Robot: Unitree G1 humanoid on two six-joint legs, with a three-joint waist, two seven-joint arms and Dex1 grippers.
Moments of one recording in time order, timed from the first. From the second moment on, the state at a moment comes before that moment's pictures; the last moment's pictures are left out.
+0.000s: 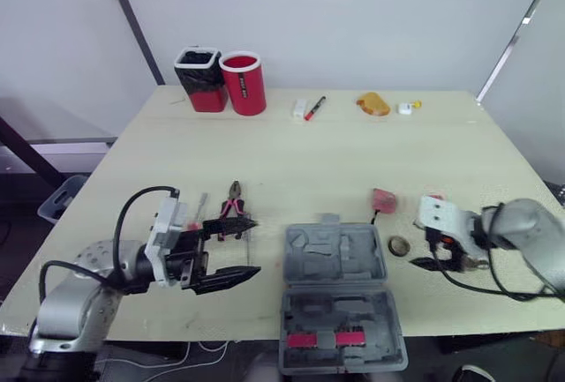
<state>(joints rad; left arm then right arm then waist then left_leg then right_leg) -0.05 0.73 0.20 -0.26 -0.71 0.36 -1.35 -0.49 -0.96 0.39 -0.26 0.08 0.70 1.06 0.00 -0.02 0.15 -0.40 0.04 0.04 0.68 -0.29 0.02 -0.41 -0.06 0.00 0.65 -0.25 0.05</state>
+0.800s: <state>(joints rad) -0.04 0.72 0.18 -0.24 -0.69 0.28 -1.36 -0.61 -0.82 0.58 0.04 -0.14 0.64 1.17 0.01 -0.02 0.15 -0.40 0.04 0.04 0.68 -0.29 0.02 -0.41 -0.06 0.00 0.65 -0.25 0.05</state>
